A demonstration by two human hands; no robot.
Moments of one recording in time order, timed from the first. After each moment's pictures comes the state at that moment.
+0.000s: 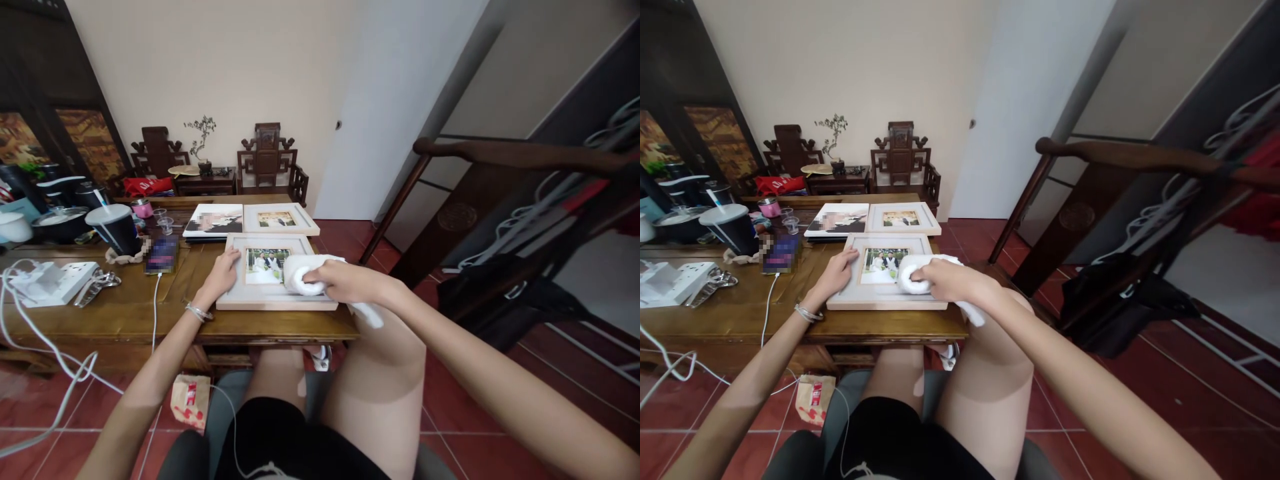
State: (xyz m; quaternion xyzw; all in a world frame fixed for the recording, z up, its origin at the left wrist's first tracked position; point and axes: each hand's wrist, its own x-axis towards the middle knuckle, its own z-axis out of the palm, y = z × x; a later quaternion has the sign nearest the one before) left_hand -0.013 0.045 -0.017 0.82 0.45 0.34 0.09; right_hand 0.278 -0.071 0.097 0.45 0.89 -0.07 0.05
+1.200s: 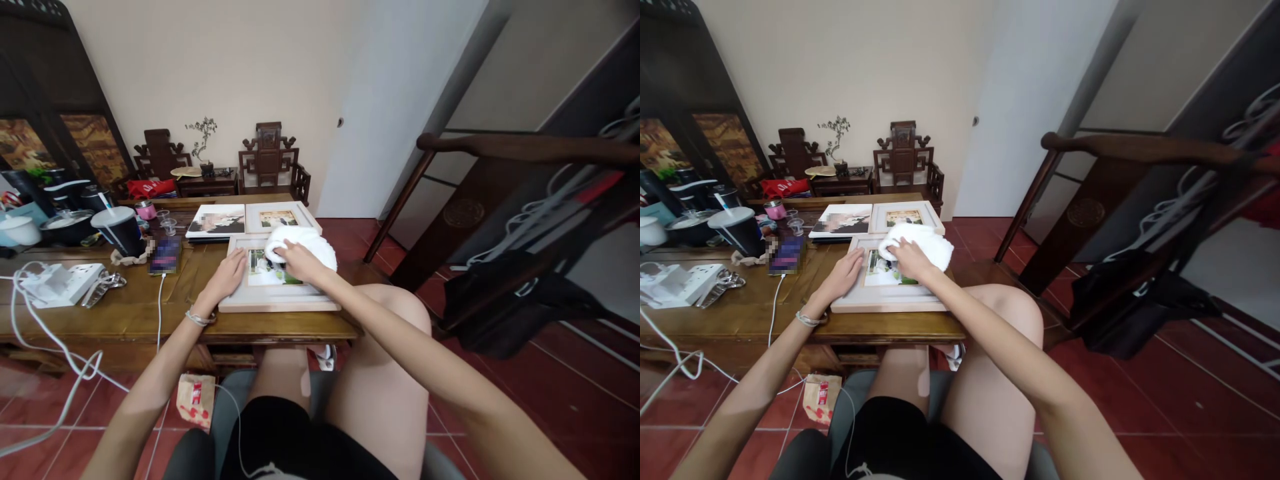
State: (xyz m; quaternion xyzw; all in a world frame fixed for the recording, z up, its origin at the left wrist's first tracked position) left_hand -0.002 0.026 -0.005 0.83 0.45 0.32 0.11; right_hand 0.213 -0.021 0.074 0.54 0.84 0.06 -0.02
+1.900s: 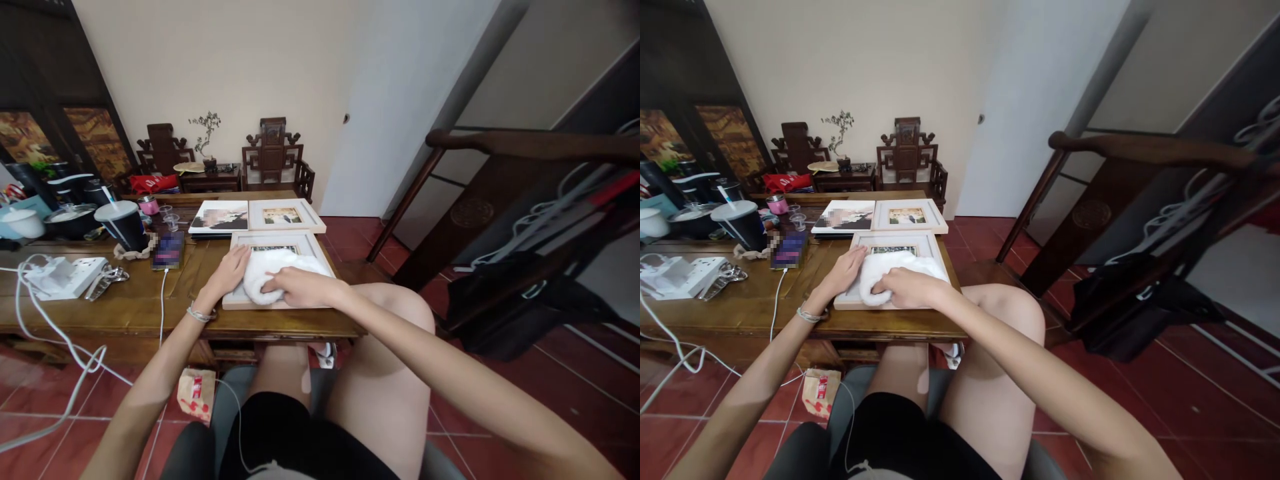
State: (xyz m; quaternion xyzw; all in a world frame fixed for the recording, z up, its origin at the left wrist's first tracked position) left_hand 0.000 0.021 0.001 0.82 0.44 0.33 0.13; right_hand 0.210 -0.054 0.072 0.31 0.94 -0.13 -0.01
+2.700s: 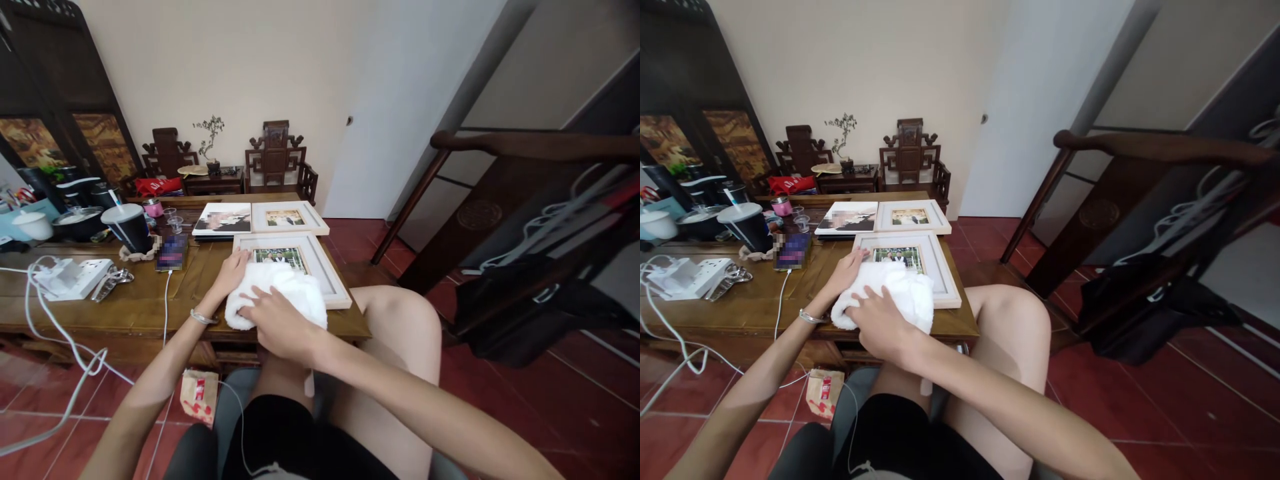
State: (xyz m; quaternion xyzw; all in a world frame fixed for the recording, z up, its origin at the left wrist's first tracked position) left_hand 0.004 0.020 -0.002 0.75 0.50 0.39 0.20; right_hand 0.153 -0.121 0.073 0.38 0.92 -0.03 -0.05
